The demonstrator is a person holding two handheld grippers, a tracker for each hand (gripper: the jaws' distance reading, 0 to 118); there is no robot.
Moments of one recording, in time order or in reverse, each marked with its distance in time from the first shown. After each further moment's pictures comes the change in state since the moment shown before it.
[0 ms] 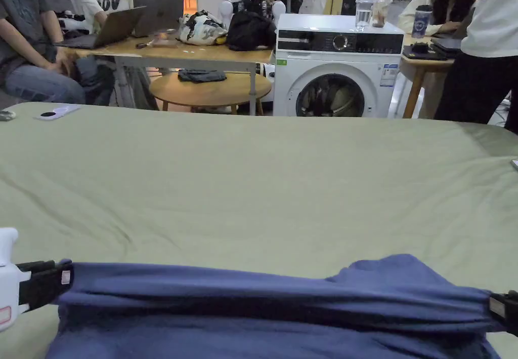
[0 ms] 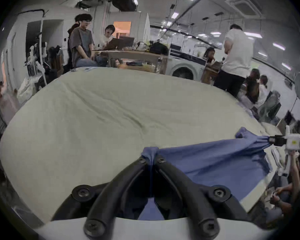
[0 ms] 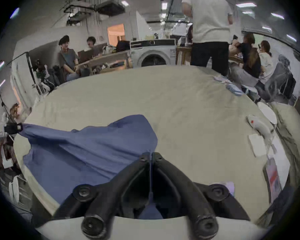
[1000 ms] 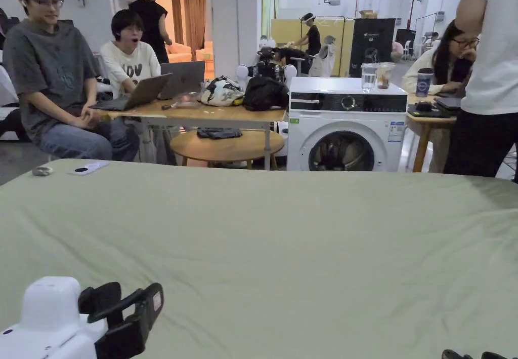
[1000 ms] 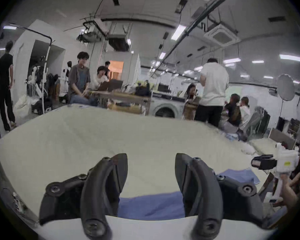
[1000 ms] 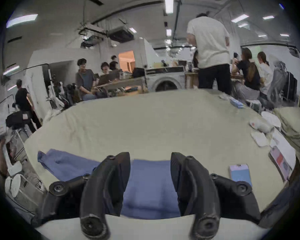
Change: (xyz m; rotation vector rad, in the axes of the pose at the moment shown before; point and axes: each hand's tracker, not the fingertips) left arm 0.099 -0.016 0.060 0.455 -0.106 -0.060; right arm -0.088 -0.037 0.049 0.279 0.138 0.034
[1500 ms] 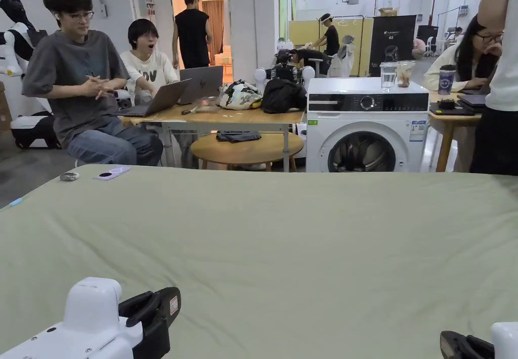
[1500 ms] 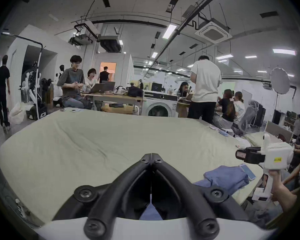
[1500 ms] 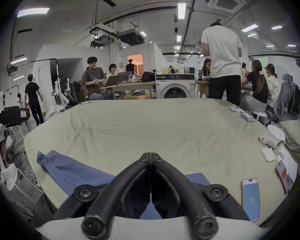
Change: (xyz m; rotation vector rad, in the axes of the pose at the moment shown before) left arm 0.018 0.000 0.011 -0.101 -0.036 0.011; right arm -0.026 0.001 -0.027 0.001 0.006 0.066
